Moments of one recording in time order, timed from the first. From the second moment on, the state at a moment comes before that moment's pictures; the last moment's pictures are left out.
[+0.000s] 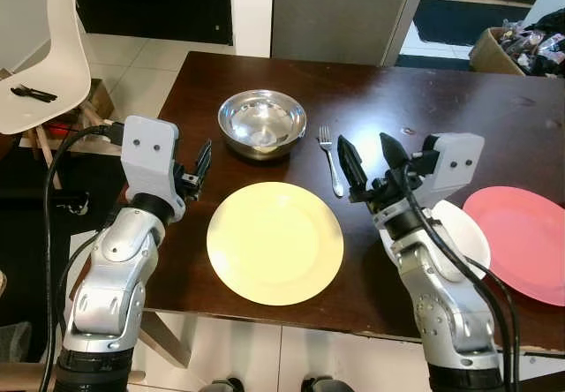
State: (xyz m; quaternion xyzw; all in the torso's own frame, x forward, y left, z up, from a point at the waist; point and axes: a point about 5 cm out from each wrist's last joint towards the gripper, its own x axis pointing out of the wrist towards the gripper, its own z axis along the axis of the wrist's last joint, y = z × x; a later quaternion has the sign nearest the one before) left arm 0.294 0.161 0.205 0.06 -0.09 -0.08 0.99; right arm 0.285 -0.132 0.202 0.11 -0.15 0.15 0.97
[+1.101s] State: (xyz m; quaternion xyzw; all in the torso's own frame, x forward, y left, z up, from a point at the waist) left arm 0.295 0.161 0.204 0.06 -0.09 -0.07 0.99; right arm 0.286 -0.133 0.200 0.11 -0.15 0.15 0.97
